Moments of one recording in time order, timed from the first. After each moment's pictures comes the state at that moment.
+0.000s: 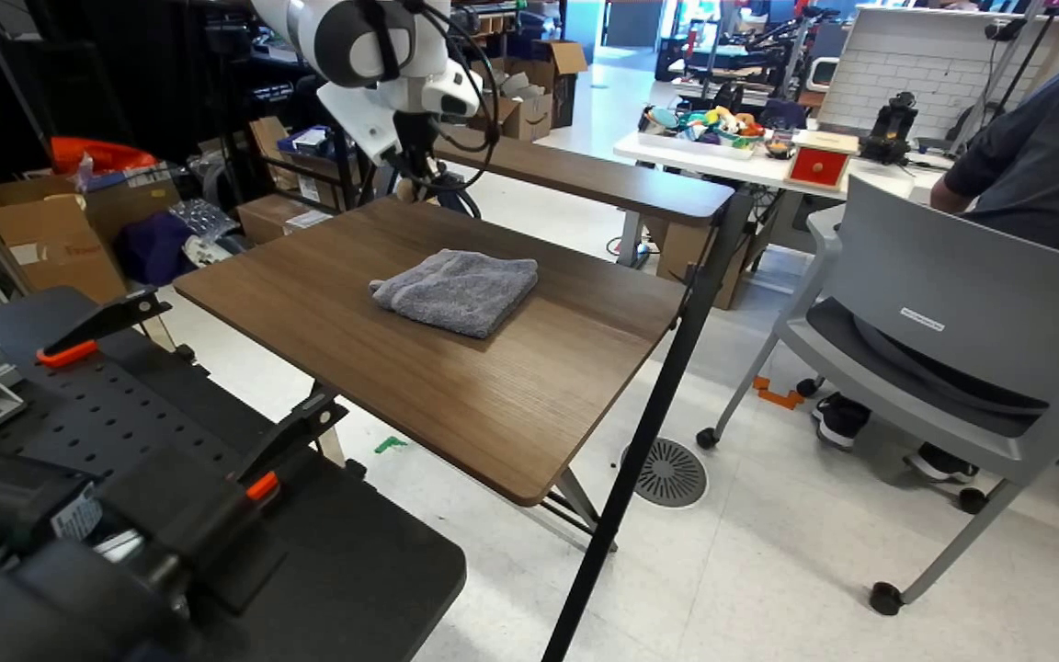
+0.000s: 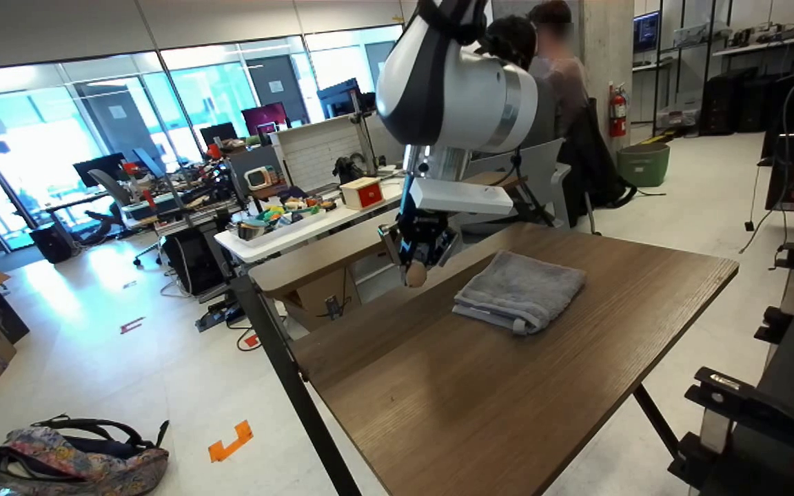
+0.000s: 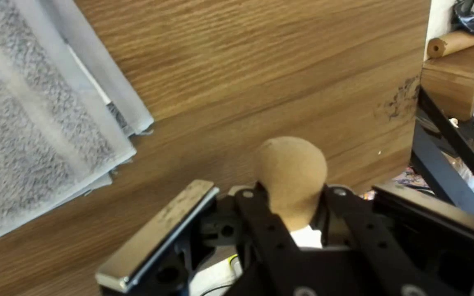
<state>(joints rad) 0.00 0.94 0.21 -1.55 0.28 2.73 0.07</state>
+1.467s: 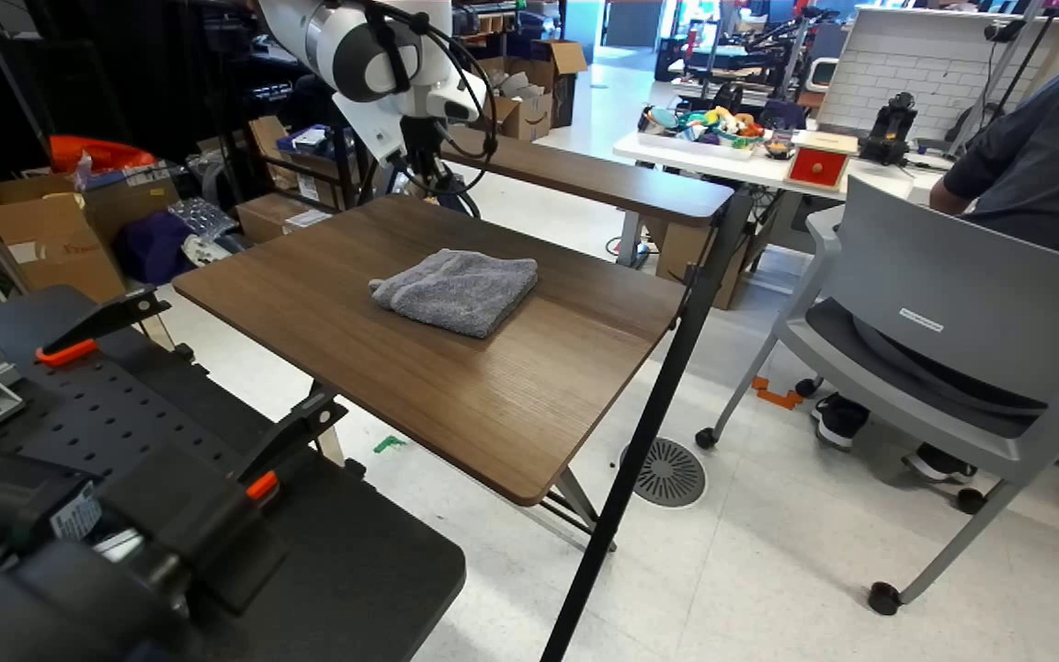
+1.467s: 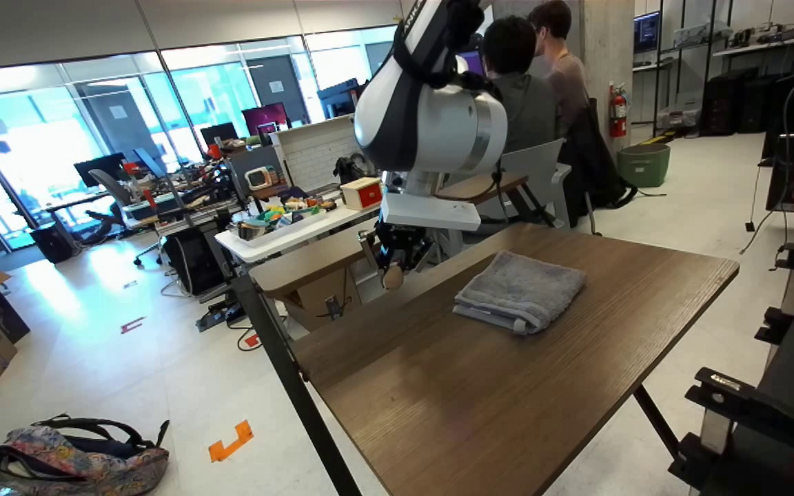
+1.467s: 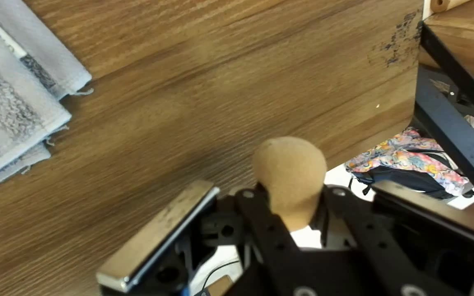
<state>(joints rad) 0.06 1.08 0.17 -1.33 0.27 2.73 0.19</state>
